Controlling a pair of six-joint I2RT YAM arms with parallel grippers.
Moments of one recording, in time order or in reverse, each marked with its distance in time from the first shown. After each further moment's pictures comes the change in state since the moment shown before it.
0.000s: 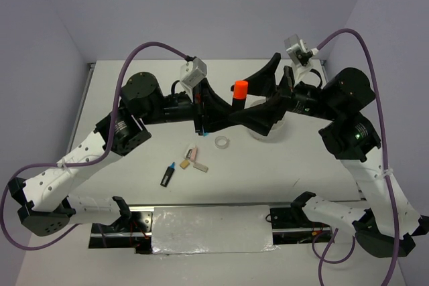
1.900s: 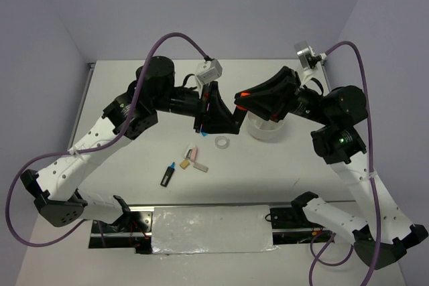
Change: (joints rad) left arm 0.100 0.123 0.148 -0.242 0.295 0.054; right arm -0.110 -0.081 -0.286 0.390 -0.044 0.278
